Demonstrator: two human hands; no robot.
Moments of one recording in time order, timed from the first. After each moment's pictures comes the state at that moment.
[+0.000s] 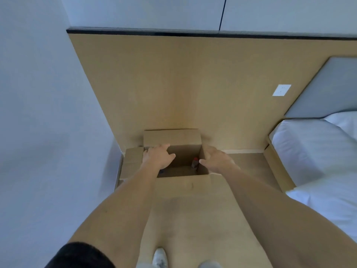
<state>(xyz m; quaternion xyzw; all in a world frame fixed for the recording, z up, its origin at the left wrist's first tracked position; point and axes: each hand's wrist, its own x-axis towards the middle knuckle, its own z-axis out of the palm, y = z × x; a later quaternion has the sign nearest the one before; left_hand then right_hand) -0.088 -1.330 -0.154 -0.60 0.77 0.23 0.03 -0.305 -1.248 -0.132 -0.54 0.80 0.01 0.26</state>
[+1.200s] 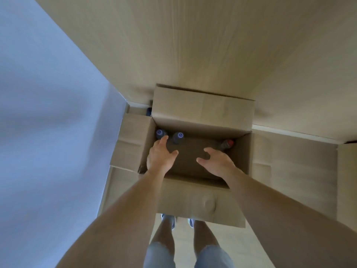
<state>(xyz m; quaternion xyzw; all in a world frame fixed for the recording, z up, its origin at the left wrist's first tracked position) -0.118 -1.581 -0.446 -0.76 0.51 0.40 0.01 -0.315 -1.572 -0.431 -0.50 0.71 0.15 0.47</state>
